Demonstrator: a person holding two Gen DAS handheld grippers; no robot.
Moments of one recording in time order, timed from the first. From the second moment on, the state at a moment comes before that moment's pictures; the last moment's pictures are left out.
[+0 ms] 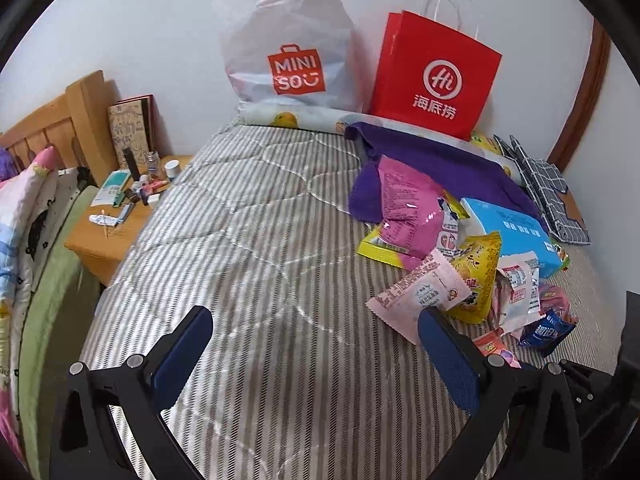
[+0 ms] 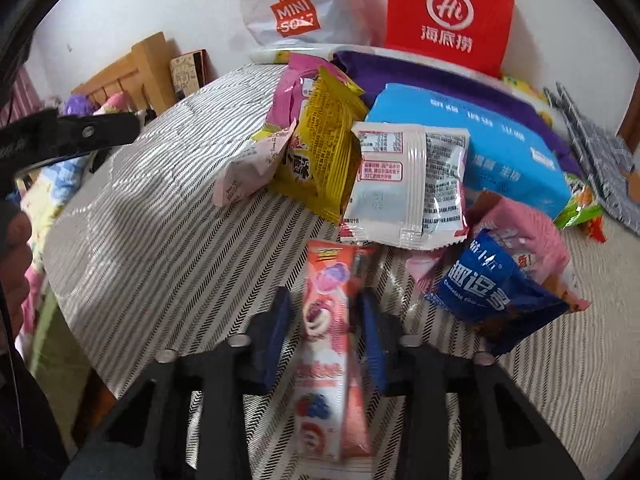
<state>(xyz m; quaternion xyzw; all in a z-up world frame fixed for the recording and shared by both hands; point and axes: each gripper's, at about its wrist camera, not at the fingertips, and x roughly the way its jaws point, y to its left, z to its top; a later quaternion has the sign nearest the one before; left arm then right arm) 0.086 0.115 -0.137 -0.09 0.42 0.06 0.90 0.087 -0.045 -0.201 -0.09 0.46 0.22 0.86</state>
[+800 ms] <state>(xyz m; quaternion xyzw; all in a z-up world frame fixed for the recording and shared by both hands) 0.144 0.058 -0.182 -0.03 0.47 0.00 0.88 0.076 -0.192 -0.117 0.00 0.35 0.09 0.93</state>
